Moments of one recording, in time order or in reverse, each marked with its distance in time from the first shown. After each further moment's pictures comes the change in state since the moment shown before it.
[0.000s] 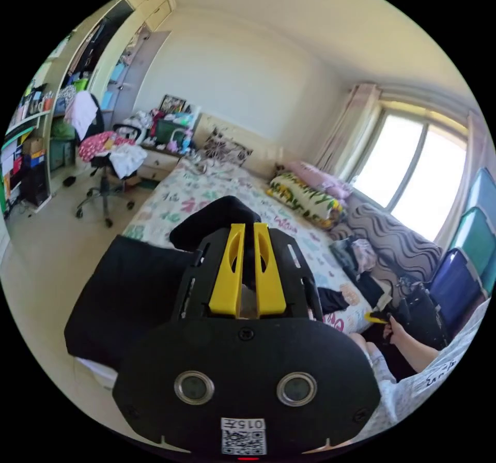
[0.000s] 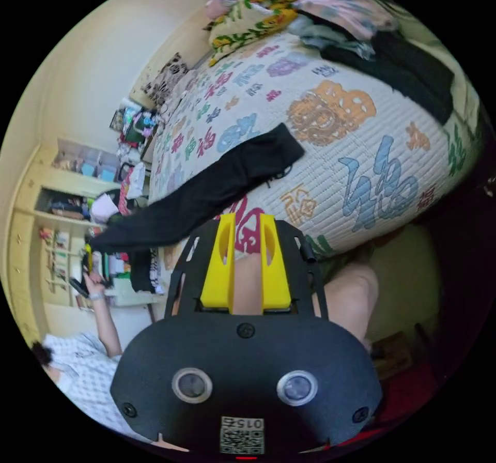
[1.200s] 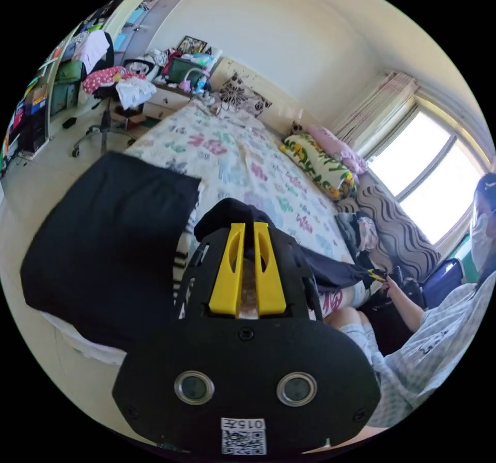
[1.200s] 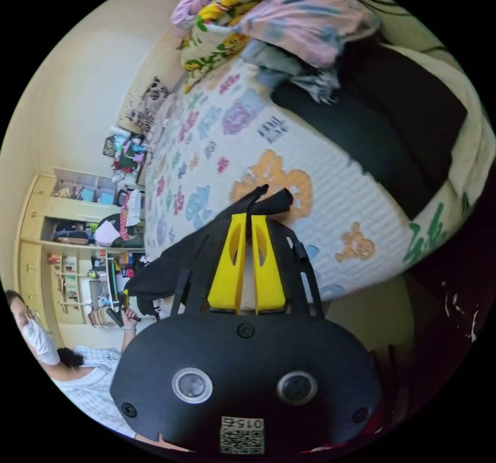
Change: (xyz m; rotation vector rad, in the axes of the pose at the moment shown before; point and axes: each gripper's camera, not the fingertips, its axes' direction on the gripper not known) left arm -0.079 -0.020 -0.011 -0.259 0.013 -0.155; right arm 0.036 -0.241 -0.158 -0.061 0.071 0.049
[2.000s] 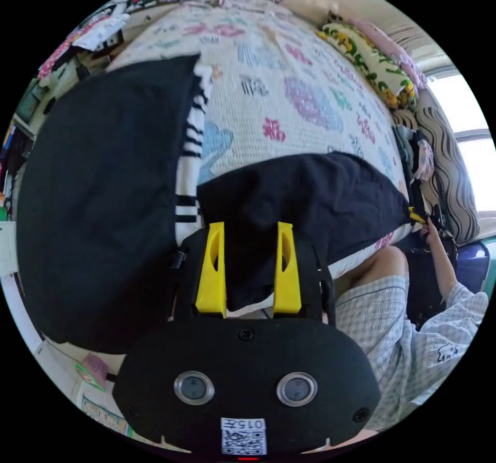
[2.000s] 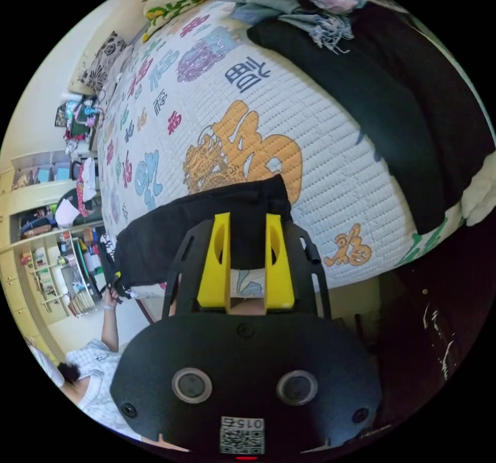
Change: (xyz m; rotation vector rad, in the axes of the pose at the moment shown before) left arm 0.008 -0.100 0.134 -0.641 -0.225 0.089; right arm -0.103 -0.064 0.016 -0.234 0.227 -0.079
